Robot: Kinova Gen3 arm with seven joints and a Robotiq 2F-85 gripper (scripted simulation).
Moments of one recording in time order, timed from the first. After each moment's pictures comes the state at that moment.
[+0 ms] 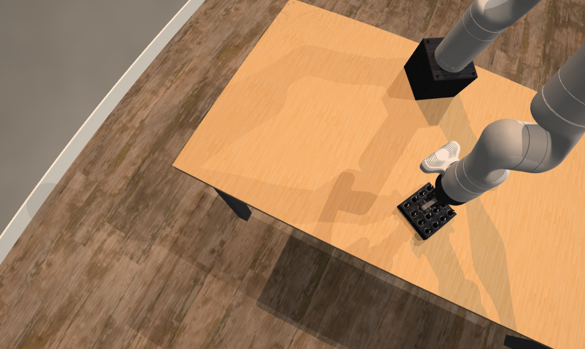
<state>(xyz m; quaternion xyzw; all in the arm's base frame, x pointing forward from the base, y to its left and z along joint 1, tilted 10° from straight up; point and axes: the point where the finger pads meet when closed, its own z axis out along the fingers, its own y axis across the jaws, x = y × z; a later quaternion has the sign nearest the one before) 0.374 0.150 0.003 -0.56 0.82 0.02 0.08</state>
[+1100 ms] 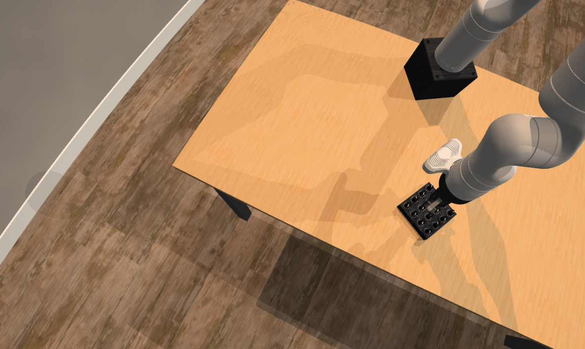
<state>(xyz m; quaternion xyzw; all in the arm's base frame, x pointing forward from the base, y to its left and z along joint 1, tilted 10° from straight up) 0.374 0.150 0.019 -0.60 0.80 0.01 0.08</state>
